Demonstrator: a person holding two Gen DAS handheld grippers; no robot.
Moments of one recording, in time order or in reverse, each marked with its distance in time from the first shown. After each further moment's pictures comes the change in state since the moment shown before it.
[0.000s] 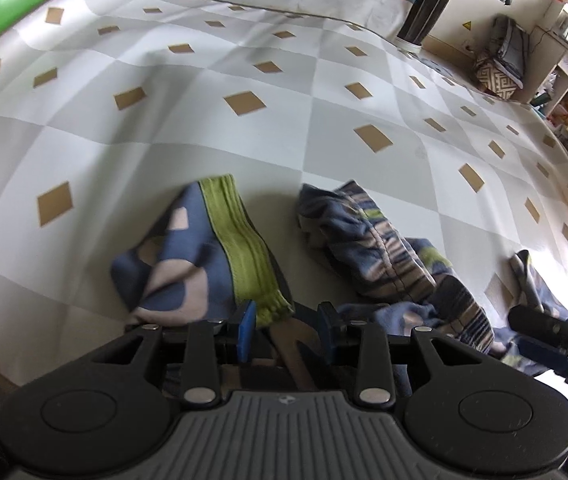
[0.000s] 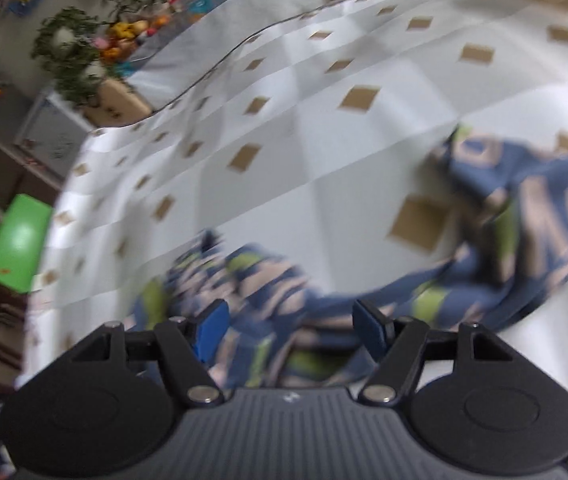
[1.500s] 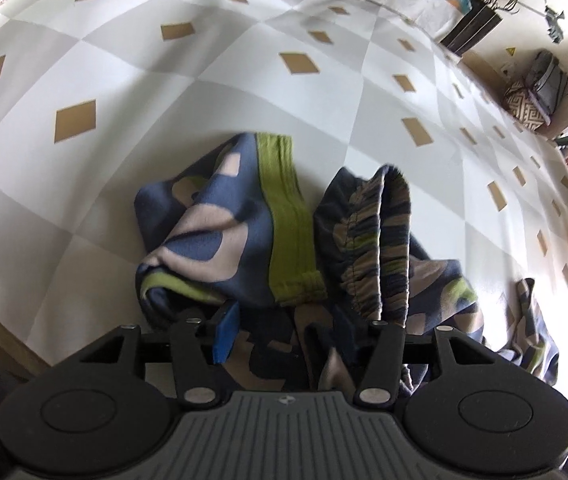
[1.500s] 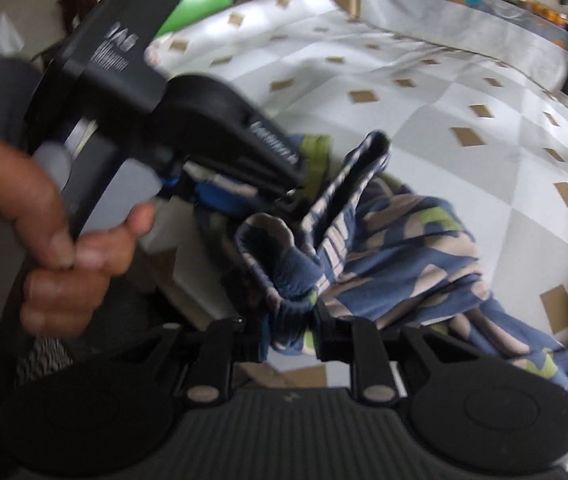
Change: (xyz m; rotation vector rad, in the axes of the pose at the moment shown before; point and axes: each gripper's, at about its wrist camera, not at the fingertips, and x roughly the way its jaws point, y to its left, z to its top) left arm 0.015 0.038 -0.013 -0.200 0.092 -0.022; right arm 0.025 0.119 -0.114 -0.904 0.155 0.003
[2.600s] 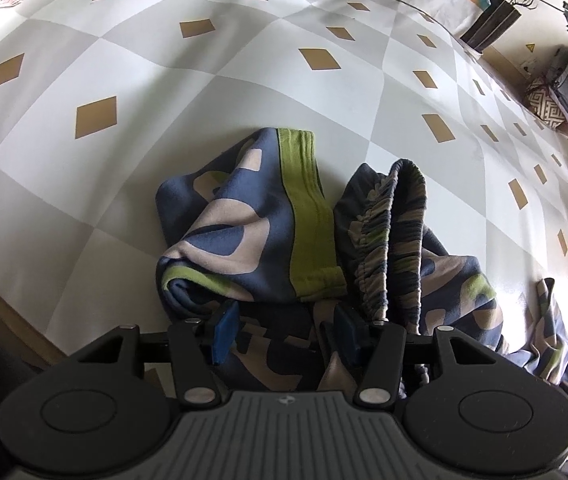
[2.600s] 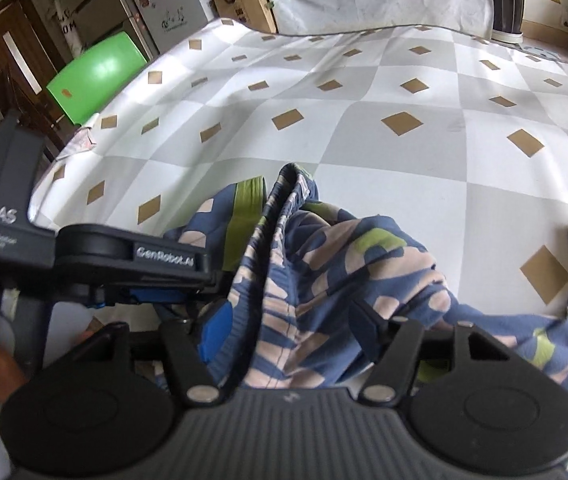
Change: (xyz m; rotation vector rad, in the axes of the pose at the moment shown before) left arm -0.004 0.000 0.001 -0.029 -0.005 0.063; right arm 0.003 -0.062 0.025 0.341 -0.067 -0.005
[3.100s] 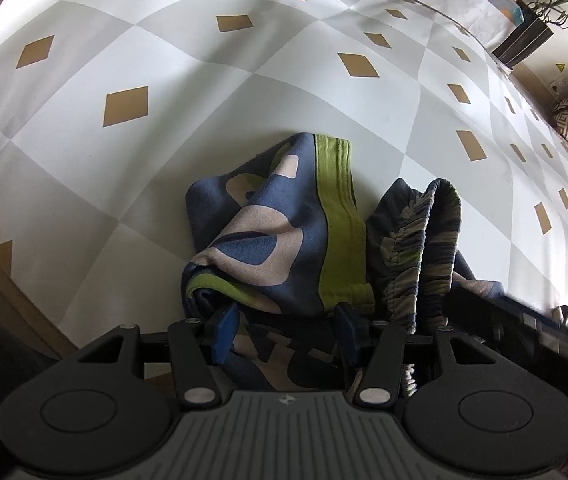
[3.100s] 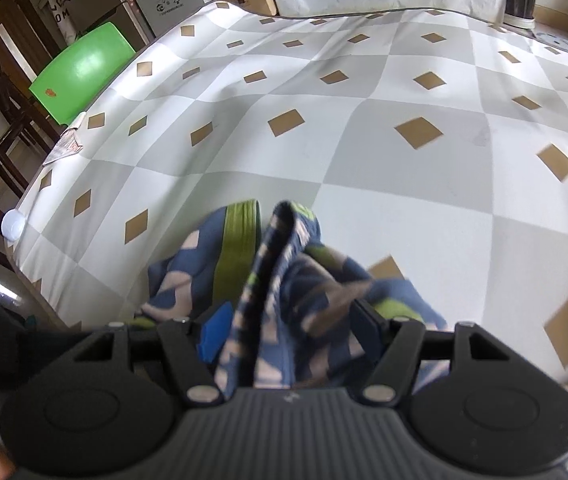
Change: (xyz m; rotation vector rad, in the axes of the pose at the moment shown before) left arm 0.006 0.009 0.006 -0.079 0.003 0.054; right arm 0.044 -0.004 0.058 0.003 0.072 0.019
